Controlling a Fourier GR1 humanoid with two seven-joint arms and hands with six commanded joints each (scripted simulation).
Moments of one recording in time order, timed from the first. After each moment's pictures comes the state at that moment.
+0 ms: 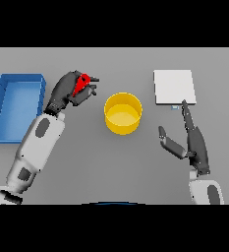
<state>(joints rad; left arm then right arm) -0.61 0.15 -0.20 -1.09 -0.34 0.06 0.09 0.10 -0.07 0.12 -1.70 0.27 -0.07 -0.07</state>
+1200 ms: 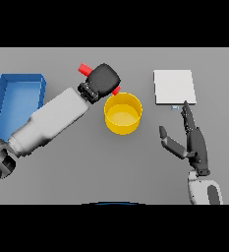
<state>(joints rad) -1.08 0.28 -0.88 -0.86 -0.94 -0.23 0.08 0.10 -0.04 0.09 -1.69 0.19 -0.06 -0.08</state>
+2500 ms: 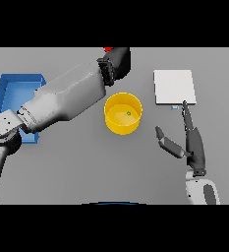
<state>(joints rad) -1.45 0.25 -1.27 -0.65 -1.12 -0.27 -0.12 0.09 -0.03 0.11 -1.67 0.28 -0.12 -0.09</state>
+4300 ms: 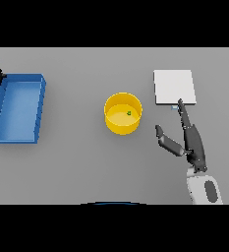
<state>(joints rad) -0.67 0.82 -0.56 -1.05 0.10 0.48 0.54 0.06 -0.07 0.11 -1.62 0.25 -0.06 -0.12</state>
